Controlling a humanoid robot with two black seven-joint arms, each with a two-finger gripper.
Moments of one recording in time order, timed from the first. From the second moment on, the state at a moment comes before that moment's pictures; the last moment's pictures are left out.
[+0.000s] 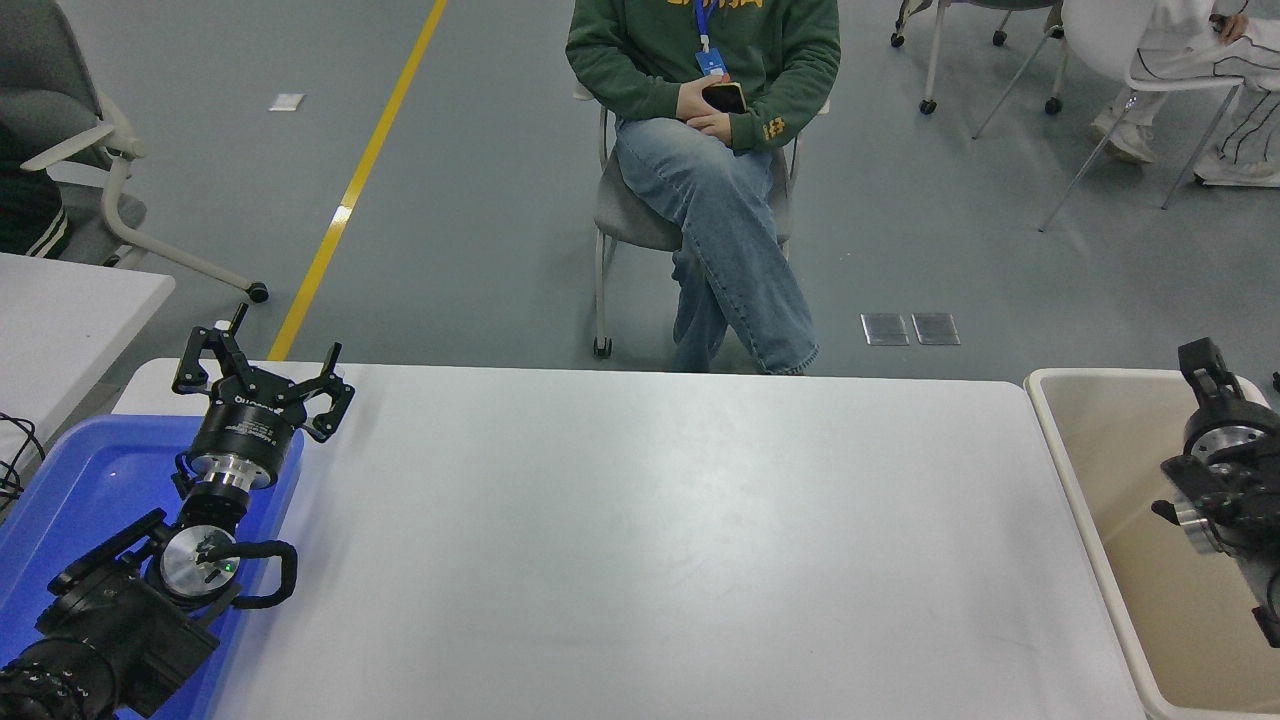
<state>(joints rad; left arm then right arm) -0.55 0.33 -0.83 -0.44 -0.19 -0.66 -0.48 0.85 -0.36 -0.05 0.16 -0.23 -0.41 0.14</state>
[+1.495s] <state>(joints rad) -0.55 0.33 -0.83 -0.44 -0.19 -0.66 -0.48 0.66 -0.29 0.67 0.99 -0.06 -0.32 0.37</state>
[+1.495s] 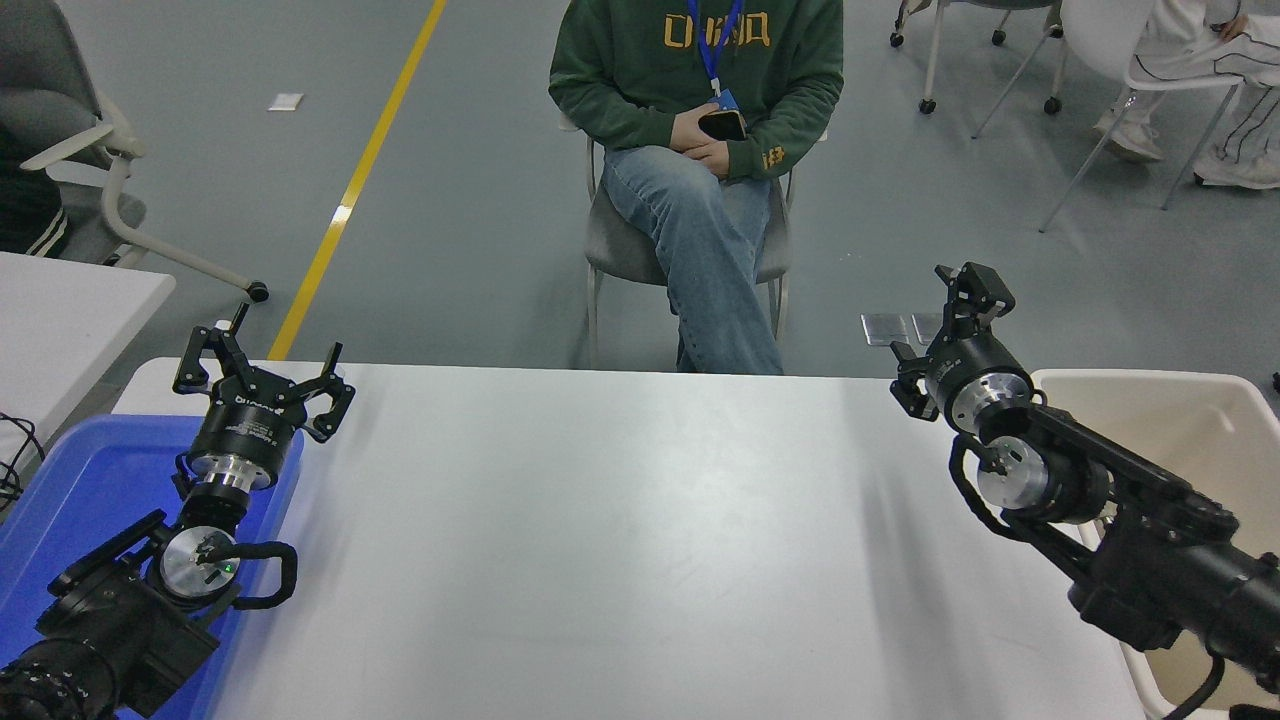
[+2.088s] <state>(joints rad) -0.55 0.33 -0.83 -0.44 -0.19 -0.66 -0.48 0.51 -0.16 0.78 1.00 -0.08 -0.08 0.55</state>
